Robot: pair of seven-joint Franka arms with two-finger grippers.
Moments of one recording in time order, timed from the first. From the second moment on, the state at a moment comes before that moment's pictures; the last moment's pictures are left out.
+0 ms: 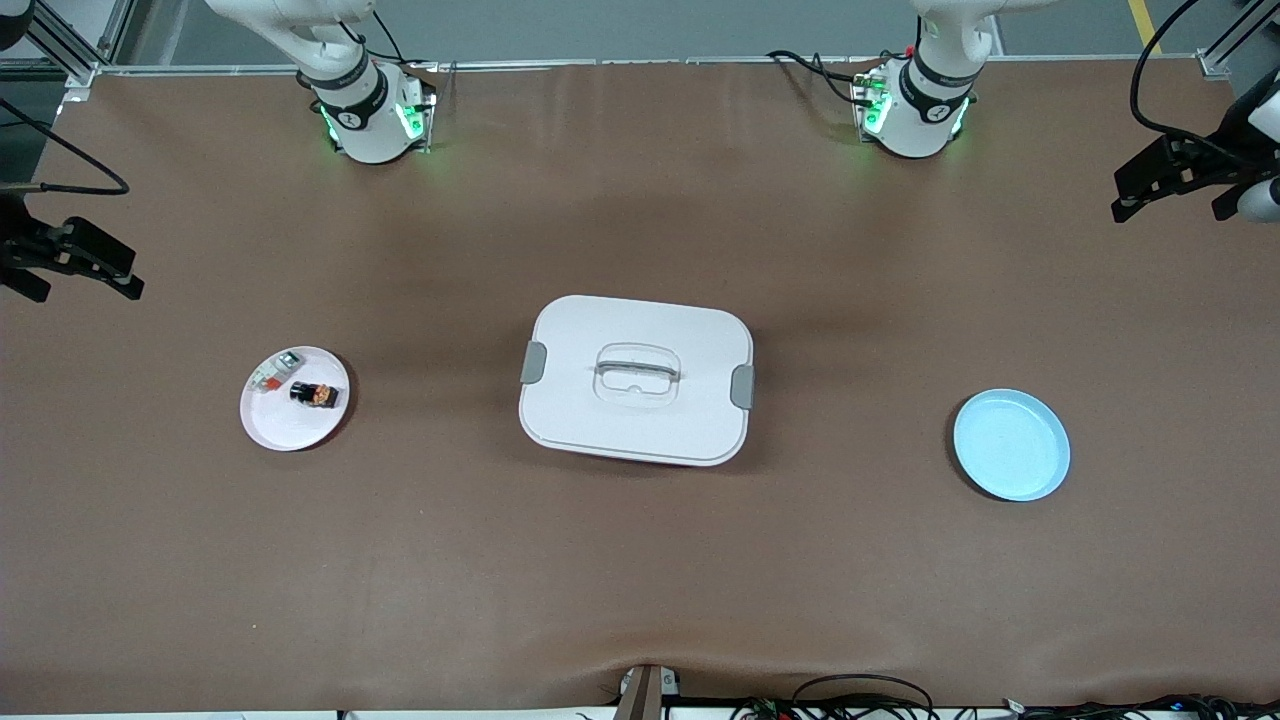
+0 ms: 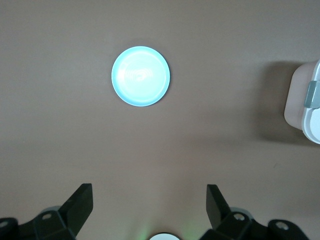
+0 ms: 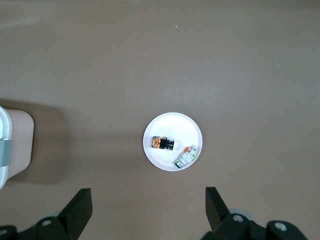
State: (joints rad) left arm 0.11 -0.07 -0.16 -1.53 0.03 1.44 -0.03; right arm -0.05 0.01 0.02 -1.54 0.00 1.63 -0.05
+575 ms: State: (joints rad) left arm 0.11 -0.07 -0.16 -1.53 0.03 1.44 -0.03; right arm -0.05 0.01 0.02 -1.54 0.00 1.63 -0.05
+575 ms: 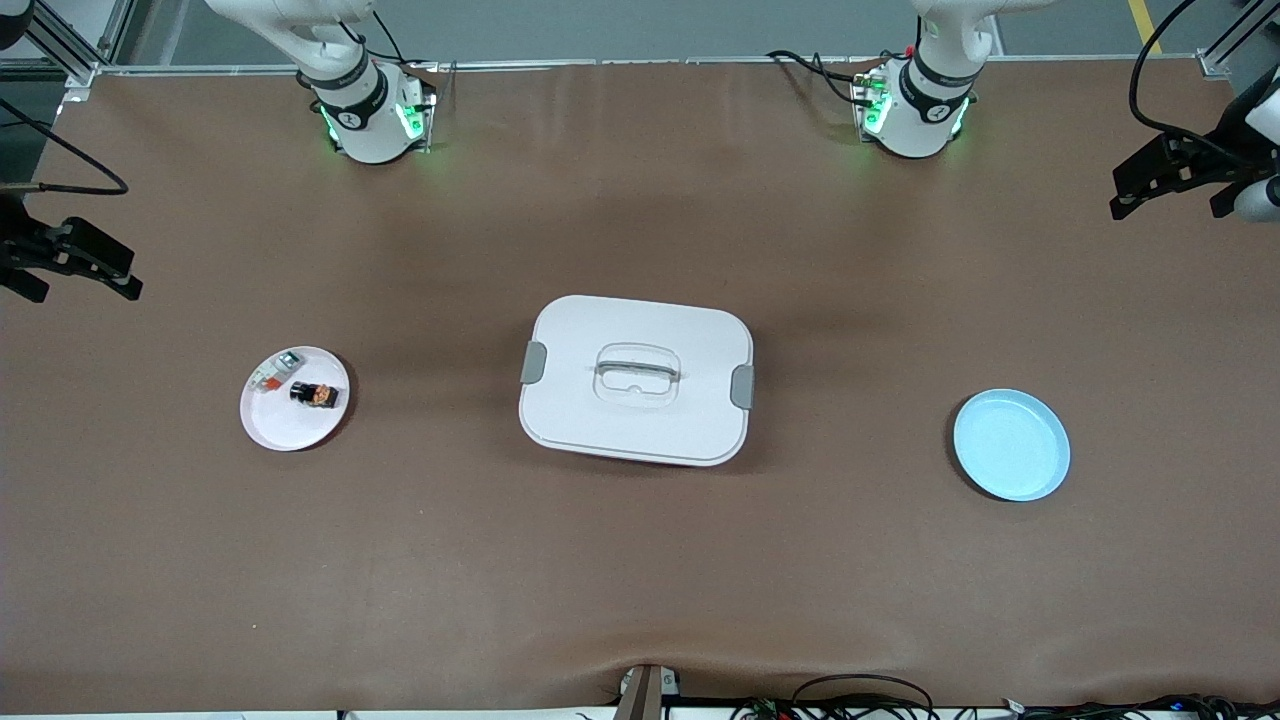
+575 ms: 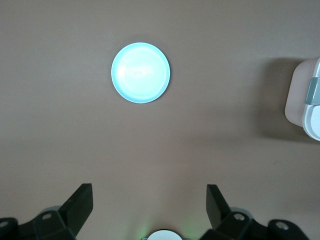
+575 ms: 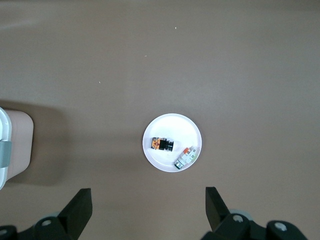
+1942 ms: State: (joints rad) left arm 0.11 -0.07 -0.17 -1.53 0.03 1.43 -0.08; right arm -0.08 0.37 0.01 -1.82 -0.01 2.12 -0.05
